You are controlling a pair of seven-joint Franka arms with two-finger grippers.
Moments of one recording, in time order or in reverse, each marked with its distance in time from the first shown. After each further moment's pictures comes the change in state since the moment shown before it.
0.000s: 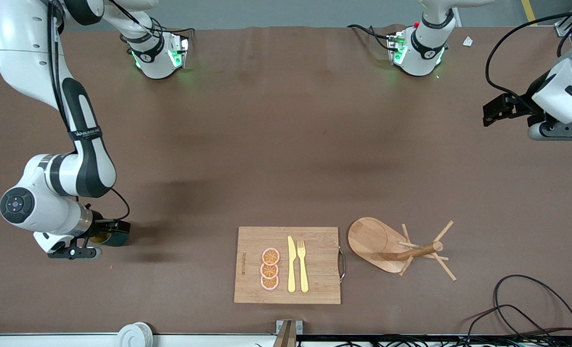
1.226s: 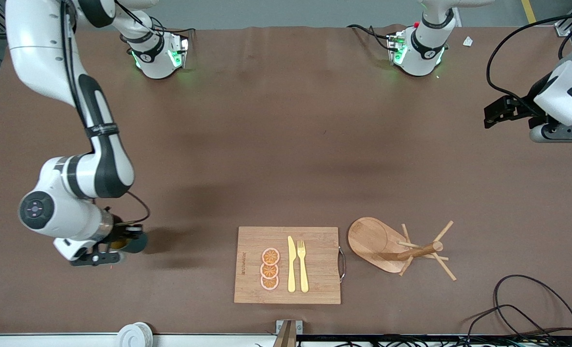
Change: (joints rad) left arm 0.002 0.005 0.001 0.010 0.000 0.000 0.000; right arm 0.144 0.027 0.023 0.177 0.083 -0.155 0.102
